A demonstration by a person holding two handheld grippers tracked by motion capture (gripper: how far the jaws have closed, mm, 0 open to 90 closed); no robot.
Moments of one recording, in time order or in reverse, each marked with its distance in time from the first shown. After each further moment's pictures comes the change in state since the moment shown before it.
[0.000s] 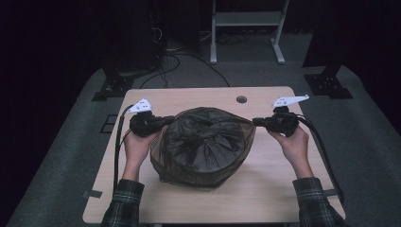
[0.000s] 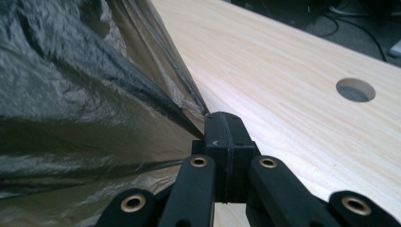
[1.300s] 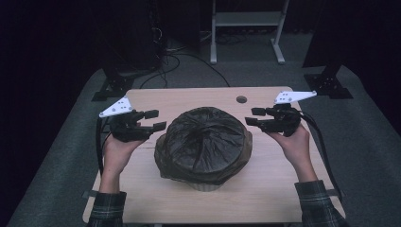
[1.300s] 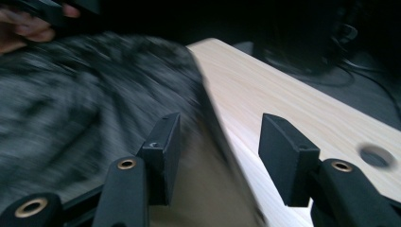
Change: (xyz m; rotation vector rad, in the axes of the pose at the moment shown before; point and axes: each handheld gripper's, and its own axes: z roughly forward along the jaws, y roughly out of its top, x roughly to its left) left arm -0.035 0.032 -0.065 -0.109 -0.081 0.083; right arm 0.042 0.034 -0.031 -0.145 0.079 -0.094
